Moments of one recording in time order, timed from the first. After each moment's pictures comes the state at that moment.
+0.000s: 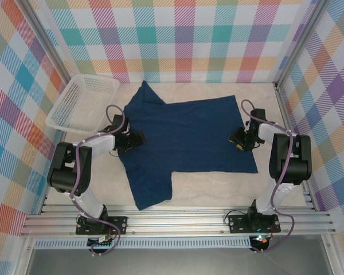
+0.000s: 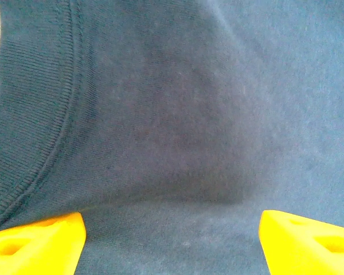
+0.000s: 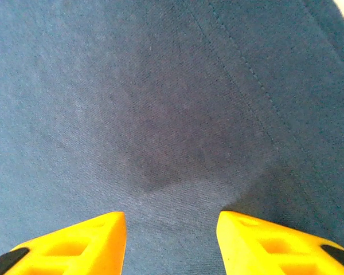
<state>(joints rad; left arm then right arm) -0.20 1.71 0.94 -0.29 0.14 -0.59 -0.07 1.77 1.02 -0.50 -0.33 0.51</state>
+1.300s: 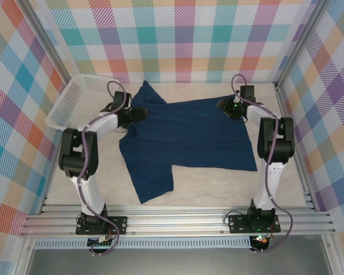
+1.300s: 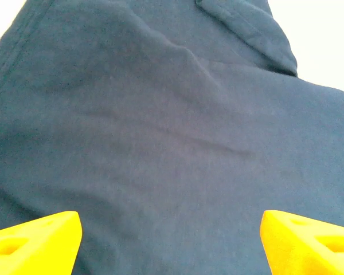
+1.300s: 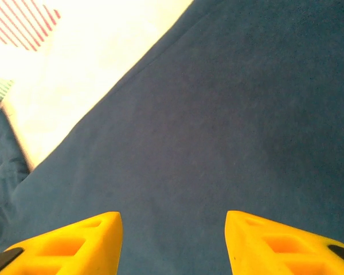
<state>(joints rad) -0.17 1.95 1.37 -0.31 0.13 -0.54 0.03 2.15 1.52 -0.22 -0.40 0.63</state>
